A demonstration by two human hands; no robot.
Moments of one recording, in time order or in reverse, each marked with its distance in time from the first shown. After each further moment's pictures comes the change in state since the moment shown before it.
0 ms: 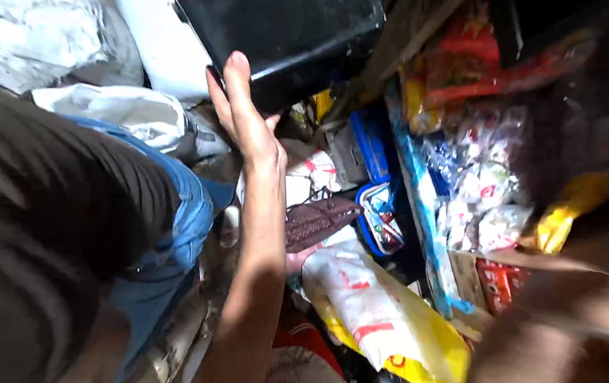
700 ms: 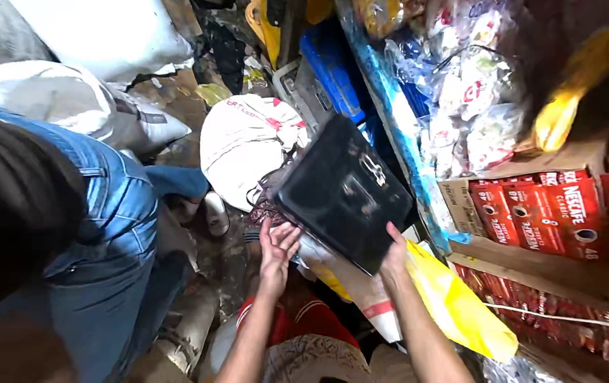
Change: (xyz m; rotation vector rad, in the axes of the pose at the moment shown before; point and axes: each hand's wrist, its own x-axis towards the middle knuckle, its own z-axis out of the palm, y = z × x) left_hand -0.254 -0.122 -0.249 0.170 -0.580 -0.564; right_hand -0.272 0.203 0.030 1.094 0.194 1.041
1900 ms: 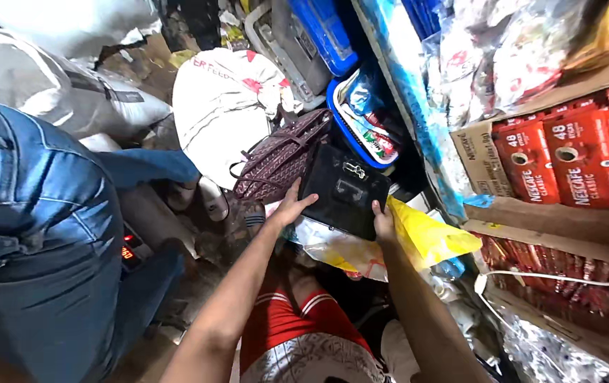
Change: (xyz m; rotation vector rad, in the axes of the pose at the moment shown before) left_hand 0.103 -0.118 -0.030 0.899 -0.267 -0.427; right_hand 0.037 0.072 -0.143 -0.936 0.503 0.239
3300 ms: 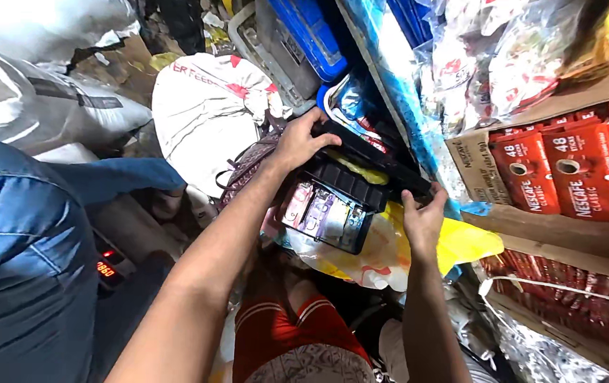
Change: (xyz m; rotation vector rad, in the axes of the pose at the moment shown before) left_hand 0.090 0.187 -0.044 0.320 0.069 0.656; right_hand -0.072 -0.138 -0.057 -0.353 0.347 -0.321
